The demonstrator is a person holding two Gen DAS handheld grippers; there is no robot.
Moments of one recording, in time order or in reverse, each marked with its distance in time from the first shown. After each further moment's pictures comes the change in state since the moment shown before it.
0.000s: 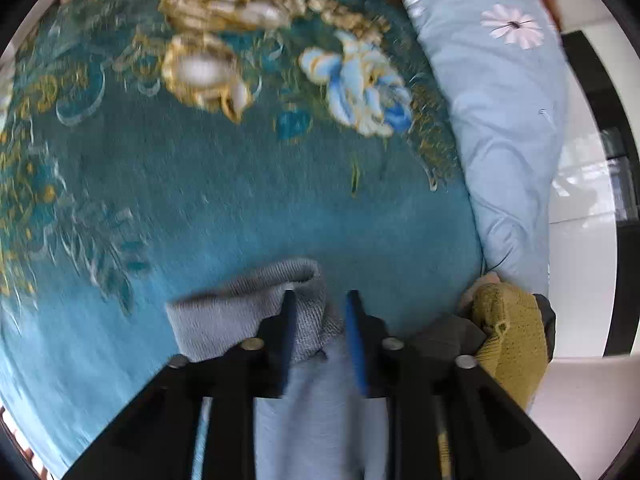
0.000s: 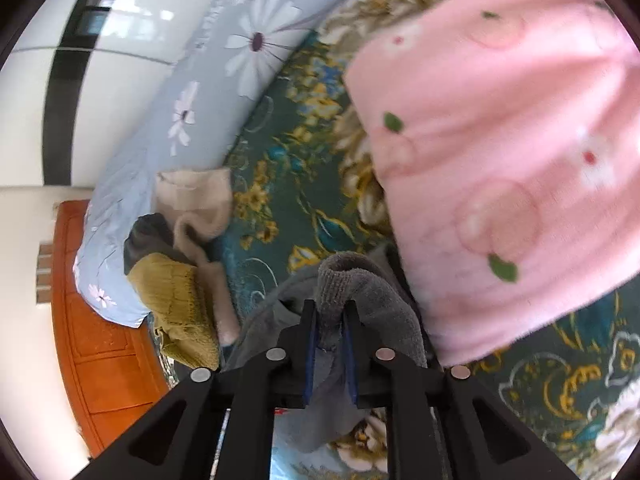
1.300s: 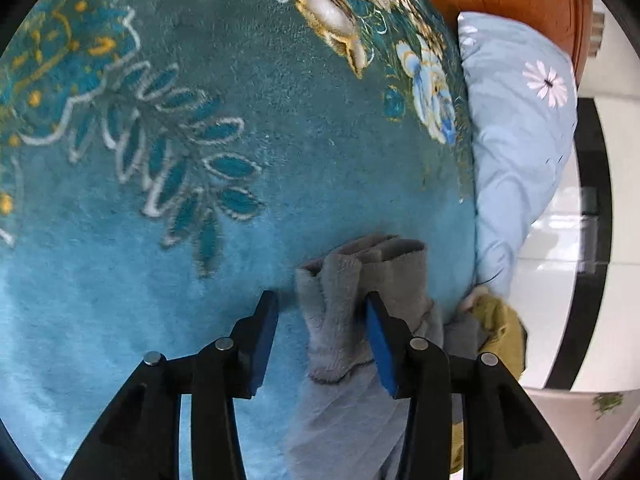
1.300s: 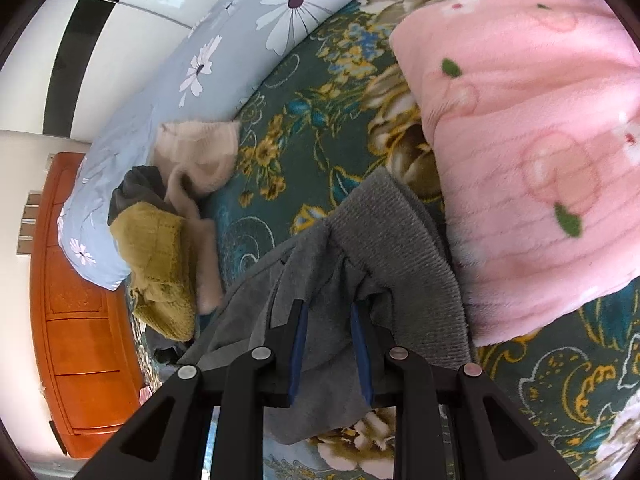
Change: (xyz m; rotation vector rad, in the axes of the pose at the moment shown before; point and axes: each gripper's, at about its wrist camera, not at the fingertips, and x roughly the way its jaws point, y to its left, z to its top) left arm 0.037 0.104 -0.032 -0.242 0.056 -0.199; right arm 0.032 0.021 -0.035 -0.119 0.052 -0.062
